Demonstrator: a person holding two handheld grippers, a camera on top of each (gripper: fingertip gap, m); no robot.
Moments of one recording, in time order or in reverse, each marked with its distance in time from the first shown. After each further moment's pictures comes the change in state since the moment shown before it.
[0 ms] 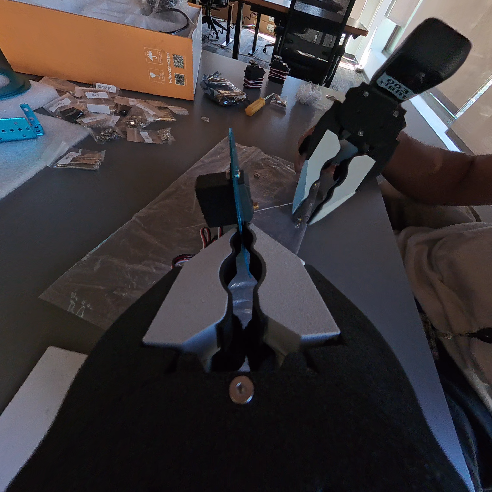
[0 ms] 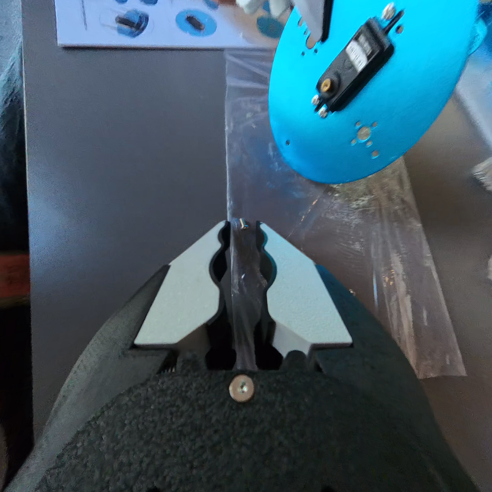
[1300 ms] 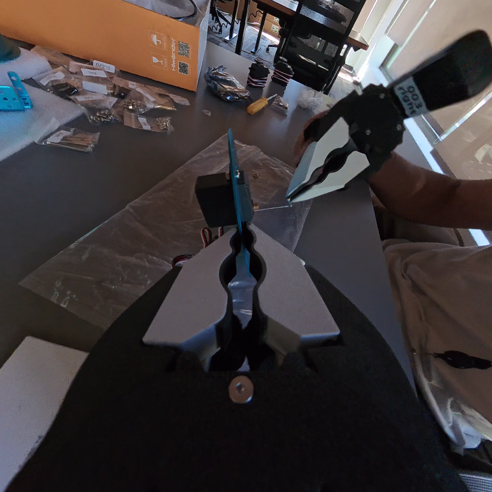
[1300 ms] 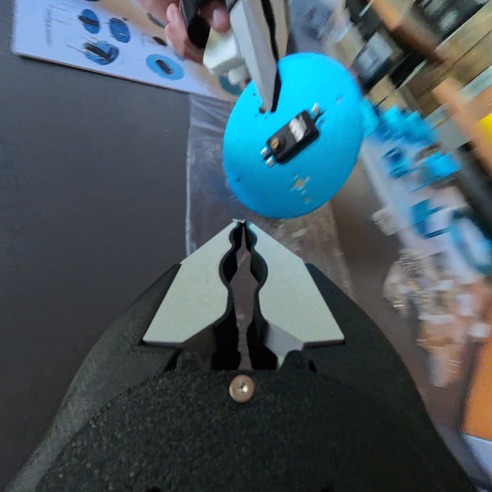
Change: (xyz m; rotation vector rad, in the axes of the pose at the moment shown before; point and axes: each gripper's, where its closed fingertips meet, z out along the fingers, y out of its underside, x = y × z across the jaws) left arm -0.002 0.001 0.001 -0.007 0.010 -0.116; right arm 0.028 -0.028 -0.012 0.126 0.194 -0.177
